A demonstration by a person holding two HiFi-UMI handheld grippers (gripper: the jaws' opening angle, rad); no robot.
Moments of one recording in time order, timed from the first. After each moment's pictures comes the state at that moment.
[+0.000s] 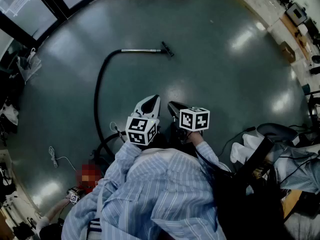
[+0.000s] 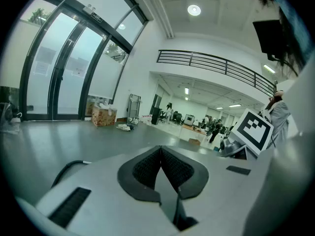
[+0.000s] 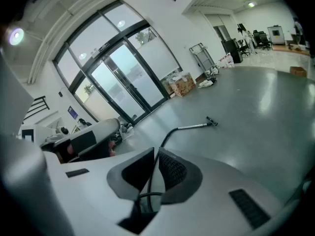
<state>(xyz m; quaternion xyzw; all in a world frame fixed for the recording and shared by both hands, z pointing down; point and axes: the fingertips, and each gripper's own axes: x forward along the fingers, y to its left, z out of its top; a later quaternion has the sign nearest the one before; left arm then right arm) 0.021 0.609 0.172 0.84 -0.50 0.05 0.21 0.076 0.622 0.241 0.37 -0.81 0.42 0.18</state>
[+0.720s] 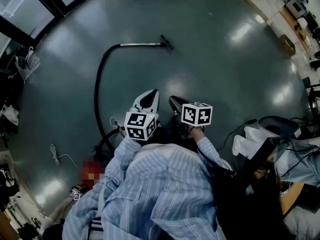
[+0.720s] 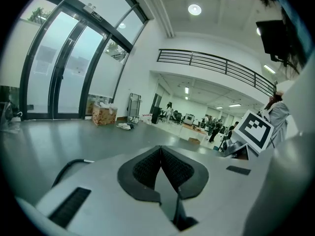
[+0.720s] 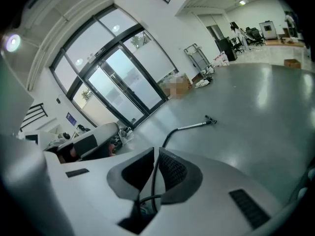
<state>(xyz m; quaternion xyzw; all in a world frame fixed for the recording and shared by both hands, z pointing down) 0.013 0.619 0.176 0.84 -0.50 0.06 0.22 0.078 0.633 0.243 0.38 -0.80 0.44 0.16</state>
